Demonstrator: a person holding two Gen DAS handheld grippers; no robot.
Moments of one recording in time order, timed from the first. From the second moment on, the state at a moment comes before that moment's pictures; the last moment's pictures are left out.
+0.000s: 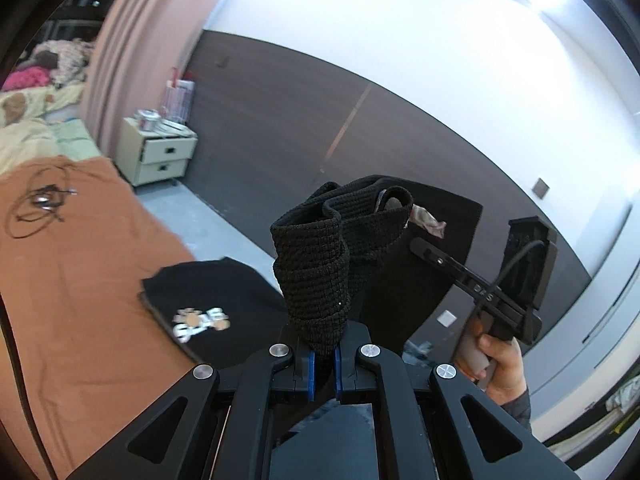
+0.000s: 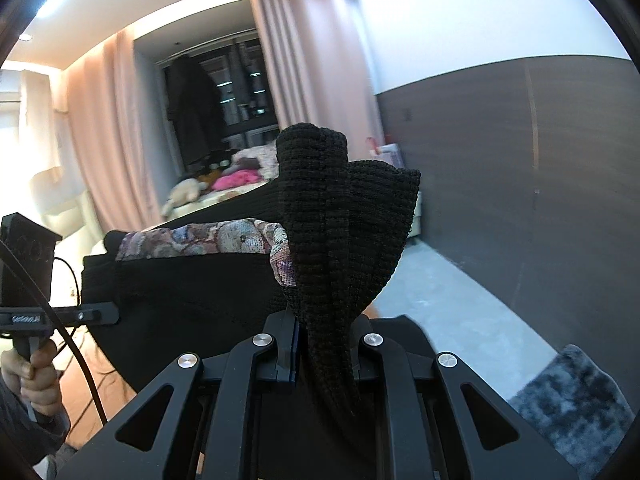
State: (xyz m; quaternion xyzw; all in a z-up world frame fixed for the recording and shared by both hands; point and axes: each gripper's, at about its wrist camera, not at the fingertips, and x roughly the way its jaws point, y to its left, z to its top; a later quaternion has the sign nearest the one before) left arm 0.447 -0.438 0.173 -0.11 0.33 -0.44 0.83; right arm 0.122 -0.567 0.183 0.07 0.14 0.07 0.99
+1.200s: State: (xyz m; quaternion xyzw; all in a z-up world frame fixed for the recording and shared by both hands) left arm 0.685 -0.483 -0.055 -0.13 0.49 -0.35 0.79; right arm 0.315 -0.373 0.085 0.07 0.33 -0.02 0.94
